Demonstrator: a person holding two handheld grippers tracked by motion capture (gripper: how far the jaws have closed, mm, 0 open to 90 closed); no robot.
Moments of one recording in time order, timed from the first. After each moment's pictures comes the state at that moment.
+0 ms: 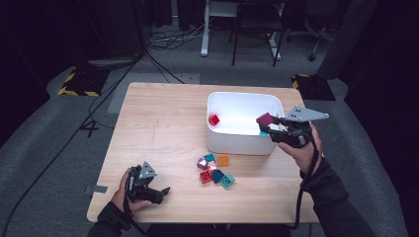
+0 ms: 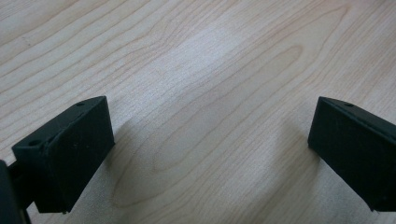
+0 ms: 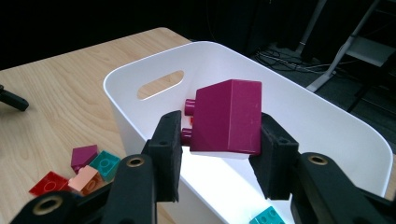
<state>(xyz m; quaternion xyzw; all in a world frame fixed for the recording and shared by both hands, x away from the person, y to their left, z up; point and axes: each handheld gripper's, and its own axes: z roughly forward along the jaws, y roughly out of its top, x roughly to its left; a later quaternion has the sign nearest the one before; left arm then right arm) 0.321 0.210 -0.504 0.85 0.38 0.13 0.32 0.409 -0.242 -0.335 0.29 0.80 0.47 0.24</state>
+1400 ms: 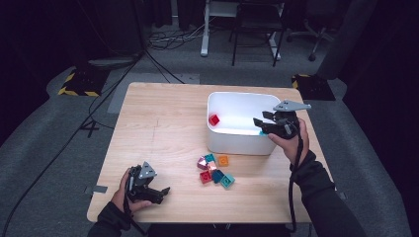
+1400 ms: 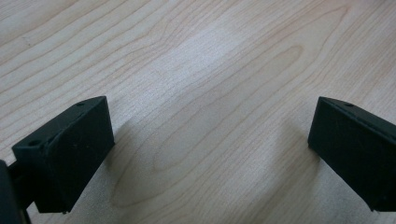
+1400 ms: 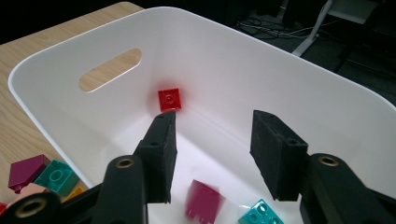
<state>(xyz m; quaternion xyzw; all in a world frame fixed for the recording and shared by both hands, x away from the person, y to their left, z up) 0.321 0.210 -0.504 0.85 0.39 0.13 0.33 0.453 -0.231 -0.361 0.36 0.80 0.43 0.24</state>
